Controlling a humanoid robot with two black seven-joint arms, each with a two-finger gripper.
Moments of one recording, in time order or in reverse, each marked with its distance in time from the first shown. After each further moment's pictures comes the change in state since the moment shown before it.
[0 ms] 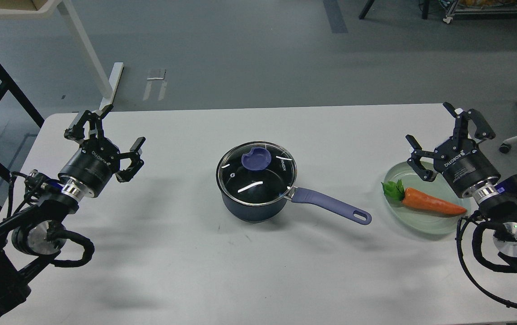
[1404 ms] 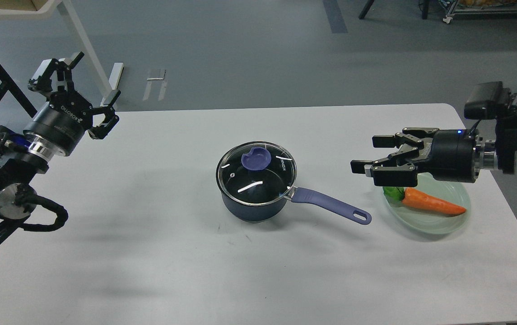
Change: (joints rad) left arm -0.151 0.146 0.040 -0.053 0.009 0.019 -0.043; right arm 0.807 -0.330 -0.723 0.477 -1.647 -0.247 0.000
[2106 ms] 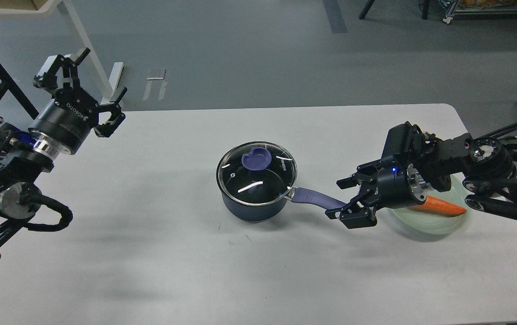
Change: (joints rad) left arm 0.001 0.003 -0.001 -0.059 0.003 0.033 0.000; right arm 0.090 0.332 -0.330 -0.239 -0.117 -0.092 0.000
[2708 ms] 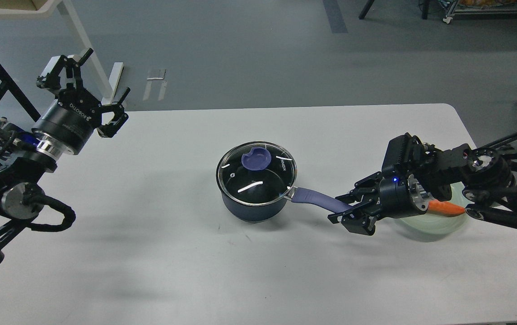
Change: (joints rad) left arm 0.000 -0.010 0.000 -0.002 0.000 -0.001 0.000; right arm -0.038 -0.003 -0.007 -0.007 0.002 0.000 0.000
